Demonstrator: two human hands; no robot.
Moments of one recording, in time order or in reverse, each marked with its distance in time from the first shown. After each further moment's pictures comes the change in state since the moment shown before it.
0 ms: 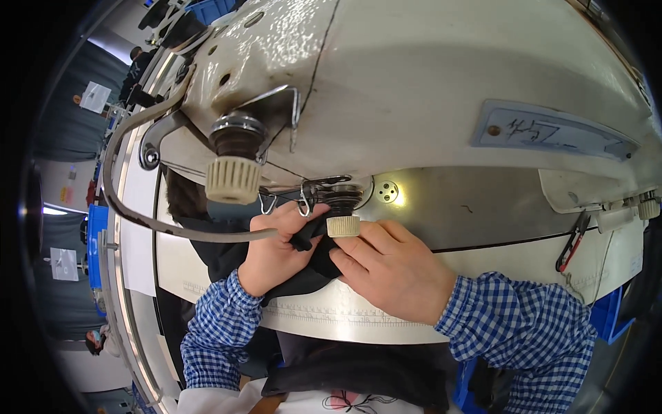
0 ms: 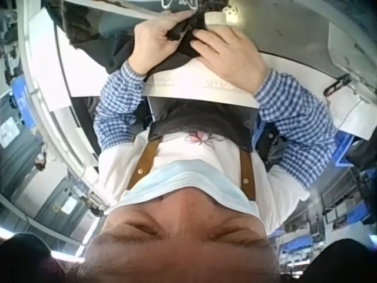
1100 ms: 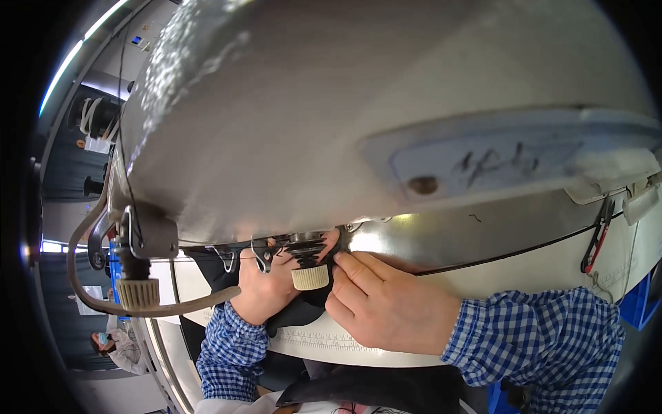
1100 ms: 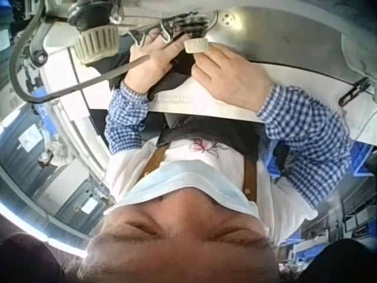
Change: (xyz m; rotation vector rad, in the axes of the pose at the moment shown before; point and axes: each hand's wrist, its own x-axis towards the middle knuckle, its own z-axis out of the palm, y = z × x) left_hand -0.015 -0.010 -0.019 0.451 -0.227 0.231; right_hand -0.004 -0.003 0.004 -0.082 -0.028 -0.137
